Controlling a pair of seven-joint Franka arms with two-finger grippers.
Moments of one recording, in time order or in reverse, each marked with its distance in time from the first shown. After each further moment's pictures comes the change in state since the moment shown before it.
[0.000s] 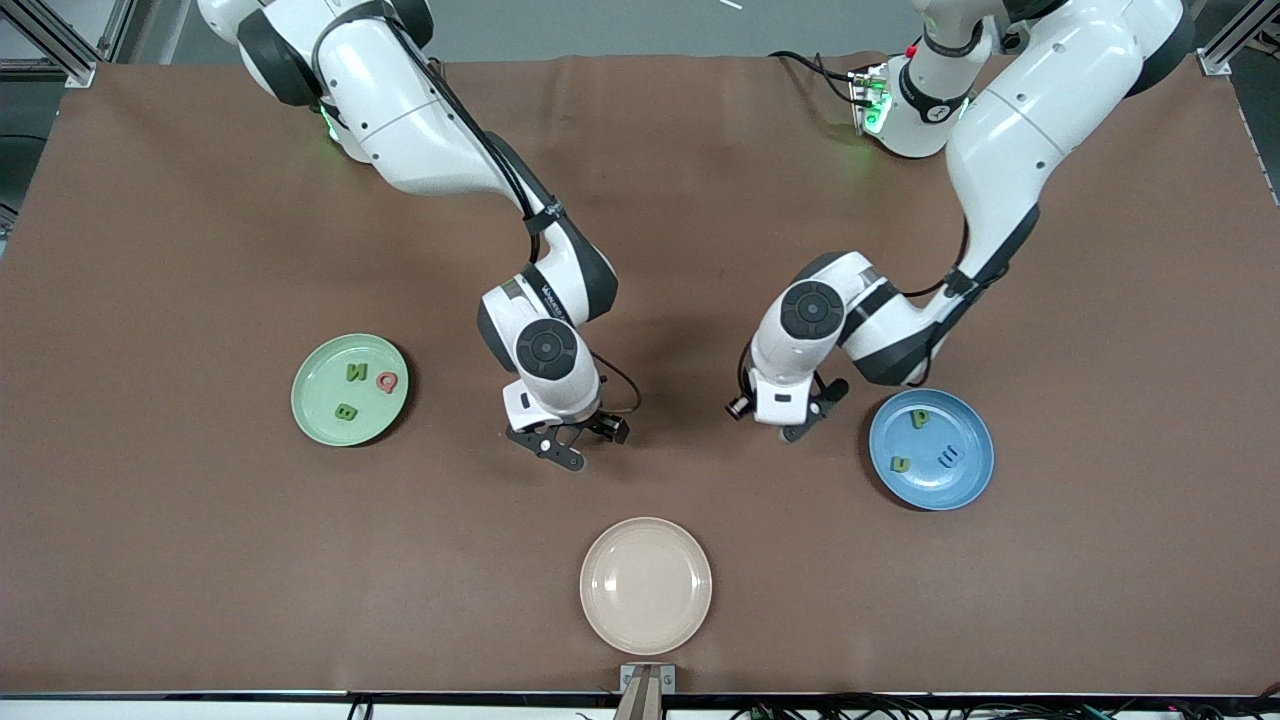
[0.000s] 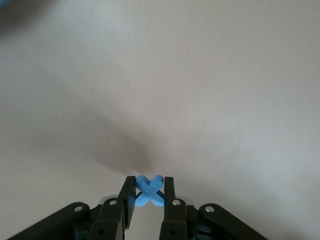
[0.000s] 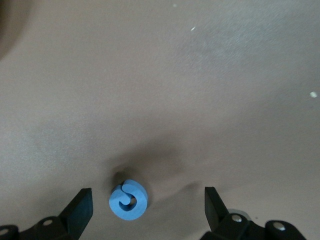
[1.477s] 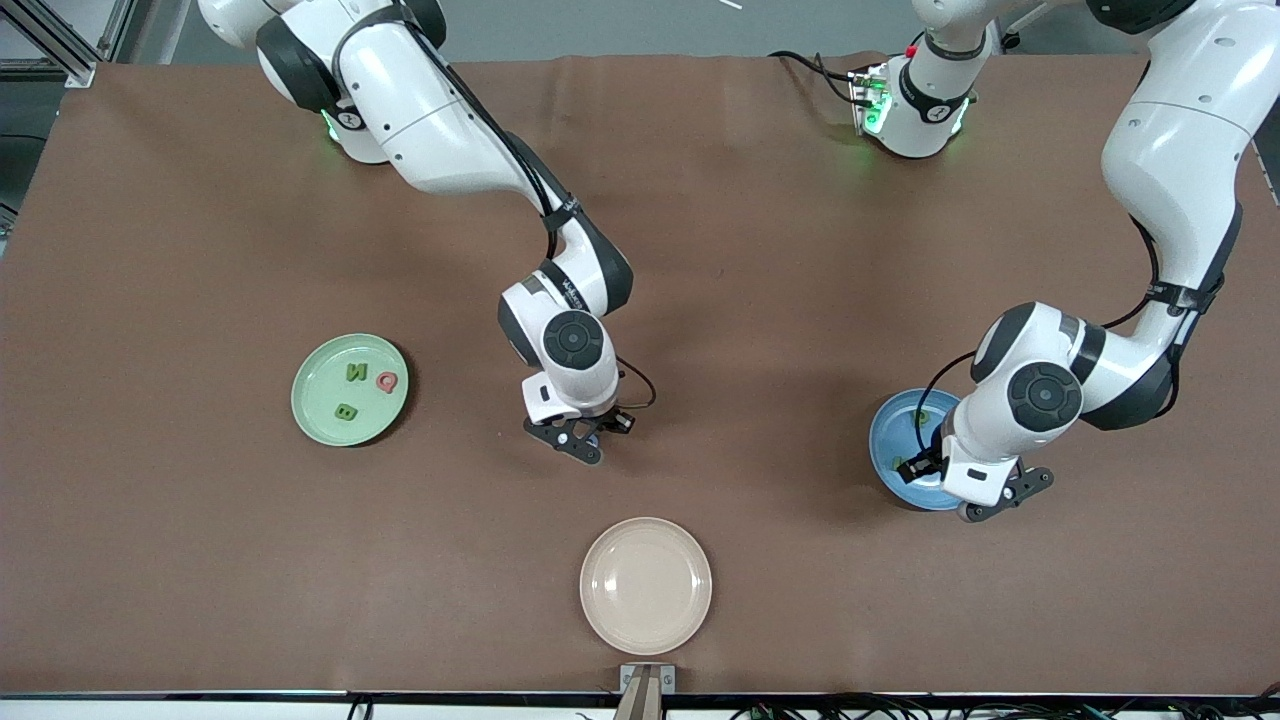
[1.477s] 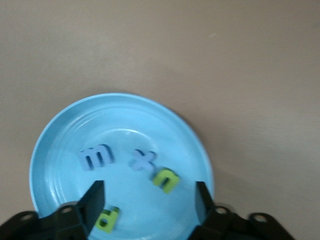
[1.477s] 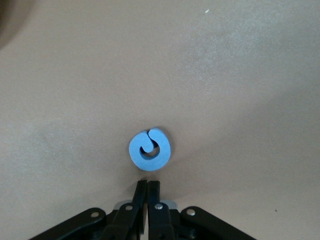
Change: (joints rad) left arm 0.344 -0.008 -0.048 0.082 0.019 -0.144 0.637; right arm 0.037 0.022 -0.015 0.020 -0.032 0.016 0.060
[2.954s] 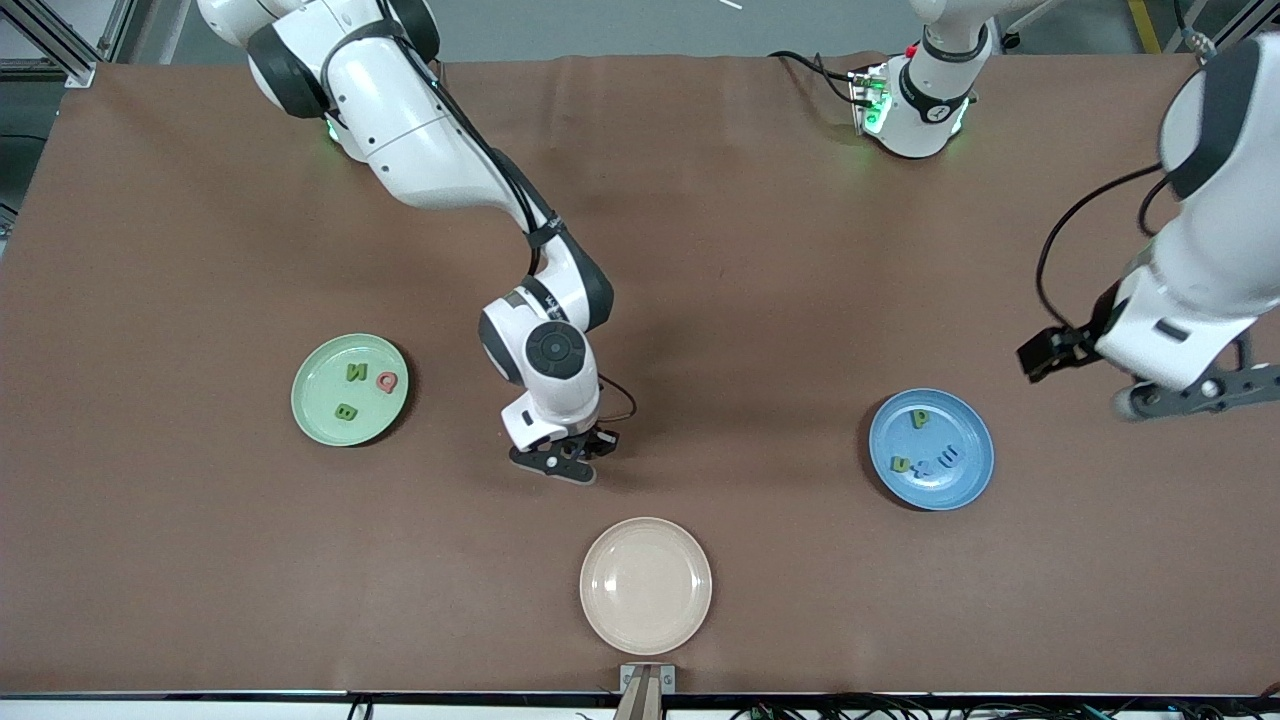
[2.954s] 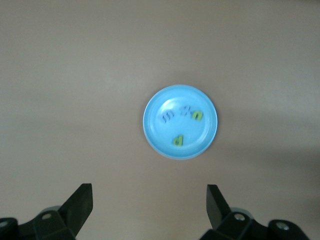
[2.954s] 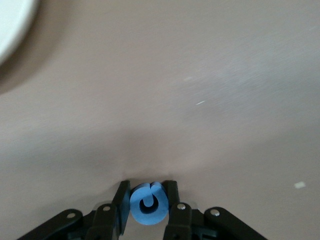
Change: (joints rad) left arm -0.195 -0.524 0.311 0.228 -0.461 -0.555 0.673; right arm -0.072 0.003 -0.007 0.010 -0.106 -0.010 -0.241
